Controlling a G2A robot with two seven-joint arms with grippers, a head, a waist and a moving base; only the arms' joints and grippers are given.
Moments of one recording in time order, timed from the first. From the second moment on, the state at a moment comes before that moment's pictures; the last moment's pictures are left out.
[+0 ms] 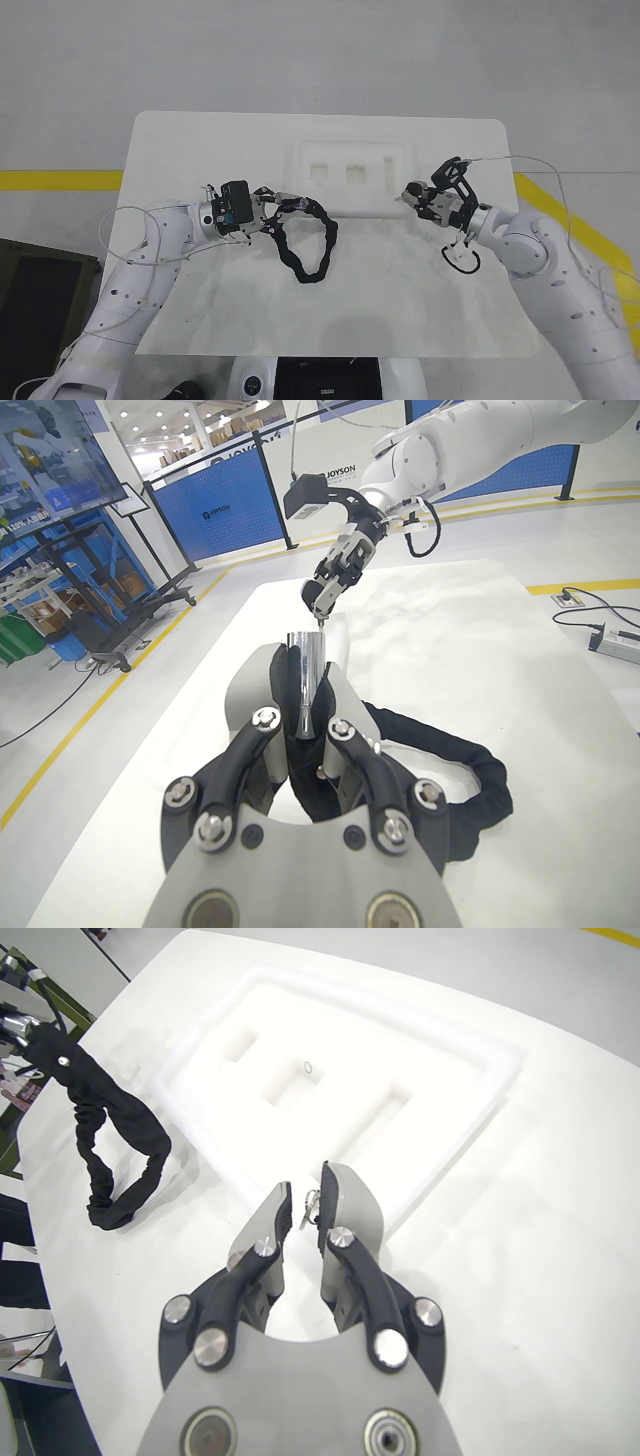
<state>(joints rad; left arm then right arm) 1.06 -1.07 -1.22 -1.42 1.81 -0.95 0.73 -1.09 -0.95 1.23 -1.52 -0.69 -0.57 0.50</state>
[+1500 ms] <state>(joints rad) 1.09 -1.06 -1.21 -1.48 1.72 -0.91 0.63 -1.12 -0.92 1.39 -1.73 -0.88 -0.57 0.51</state>
